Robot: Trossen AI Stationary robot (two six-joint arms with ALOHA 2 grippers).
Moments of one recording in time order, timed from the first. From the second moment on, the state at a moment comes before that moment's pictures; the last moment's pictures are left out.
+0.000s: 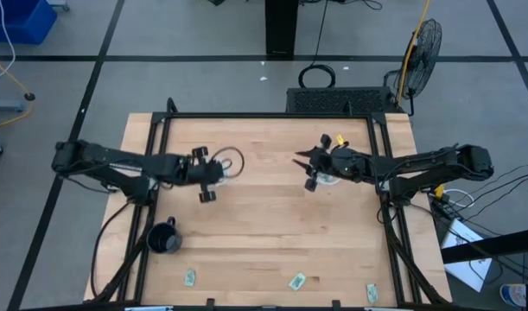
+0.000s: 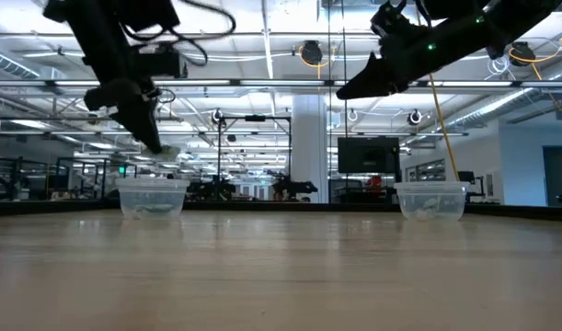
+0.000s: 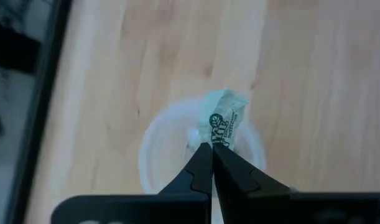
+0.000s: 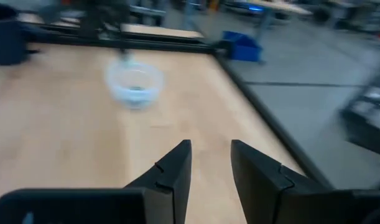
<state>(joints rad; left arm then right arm) 0.00 1.23 0.78 -0.67 -0.37 -0.02 -0.08 1.17 0.58 0.26 0.33 -0.12</state>
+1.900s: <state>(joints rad) 0.03 1.42 1.18 -0.57 -0.34 0.23 0.74 1.19 0.74 -0.42 -0.17 1.41</state>
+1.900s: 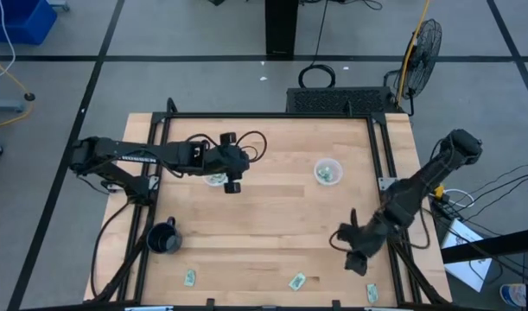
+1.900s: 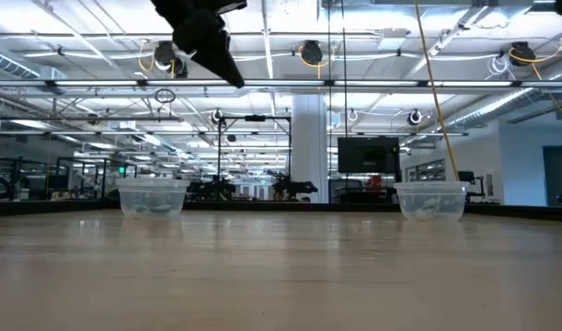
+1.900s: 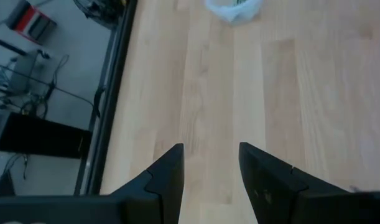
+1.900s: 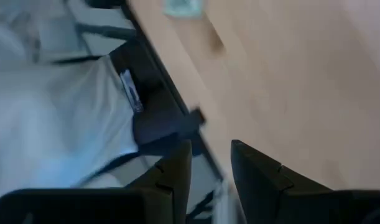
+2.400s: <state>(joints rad) 0.02 1.43 1.18 -0.54 -0.34 0.20 0.97 1.39 0.68 -0.25 -0.34 2.33</state>
